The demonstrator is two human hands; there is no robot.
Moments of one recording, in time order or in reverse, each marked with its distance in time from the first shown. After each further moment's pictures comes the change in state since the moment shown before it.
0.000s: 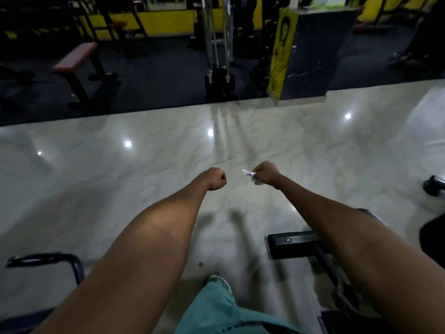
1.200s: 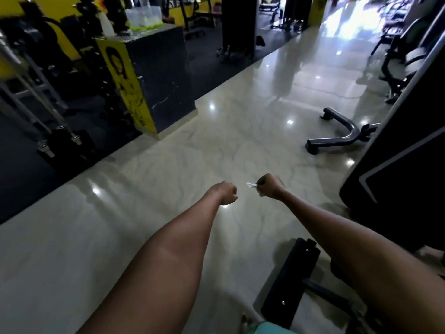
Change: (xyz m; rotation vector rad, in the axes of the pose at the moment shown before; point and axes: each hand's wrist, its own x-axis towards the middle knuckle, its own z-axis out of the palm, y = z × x) left_hand 0.451 0.237 -0.091 0.397 -0.282 0.692; right_hand 0.259 0.141 -0.237 0.047 0.450 0.646
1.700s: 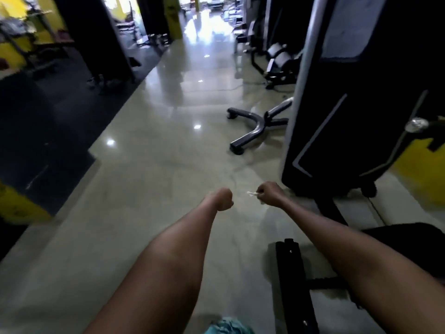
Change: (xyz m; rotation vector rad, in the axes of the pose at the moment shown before) left_hand 0.231 0.060 -0.078 0.377 -0.150 0.513; right_hand 0.103 0.054 -0.076 0.039 0.264 0.404
